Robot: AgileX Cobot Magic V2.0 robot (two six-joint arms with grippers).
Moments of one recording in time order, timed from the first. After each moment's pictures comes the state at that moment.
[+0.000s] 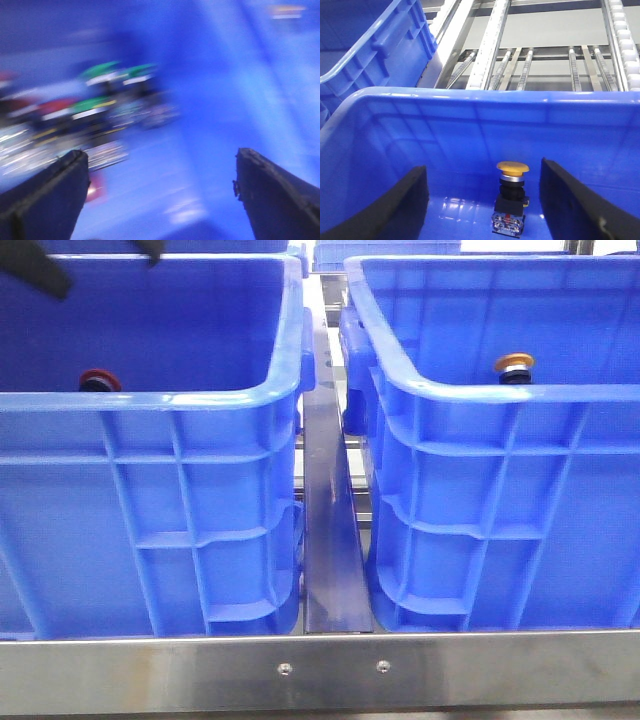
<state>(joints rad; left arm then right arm) -0.31 1.38 -1.19 -0.28 0.71 0.01 -0.04 1.25 -0.84 1.76 0.24 -1.68</state>
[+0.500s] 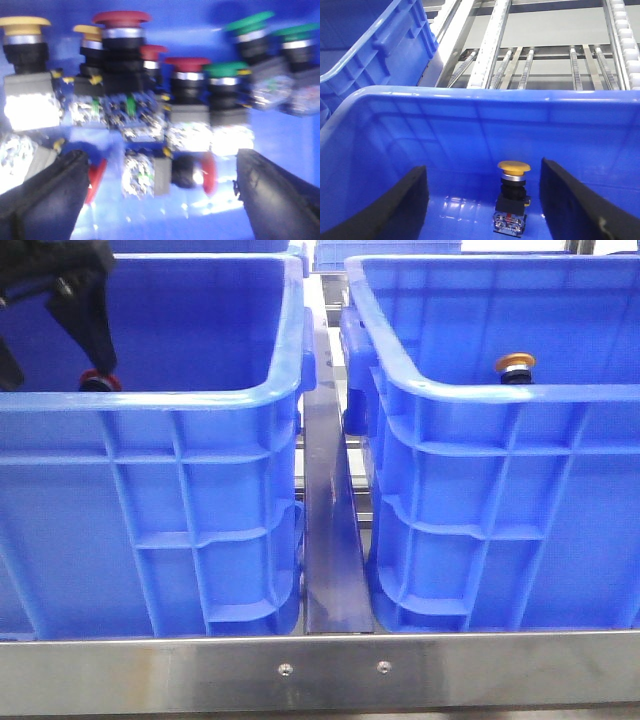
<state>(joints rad) -0.20 1.68 -1.40 -0.12 0.93 -0.11 -0.04 1.25 -0.84 1.76 0.24 -1.68</state>
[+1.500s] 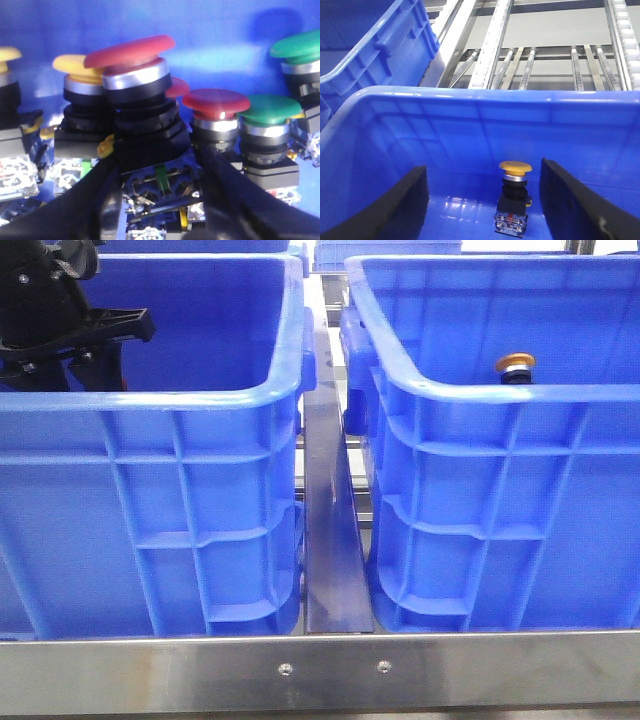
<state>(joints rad) -0.20 1.86 -1.49 -0.10 0.88 -0.11 -0.04 1.25 -0.84 1.76 0.24 -1.68</state>
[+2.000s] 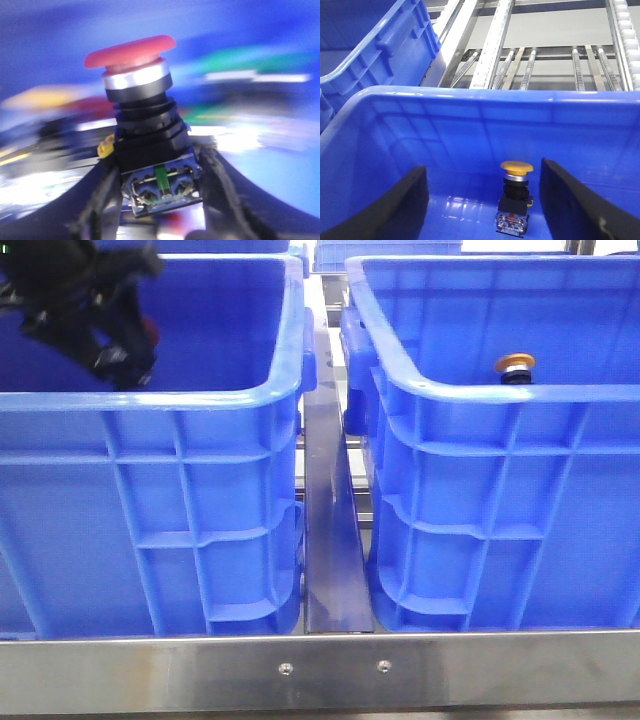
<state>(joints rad) -0.21 1.75 -1.49 -0.36 0.88 0.17 -0.04 1.25 -0.84 1.76 0.24 -1.68</state>
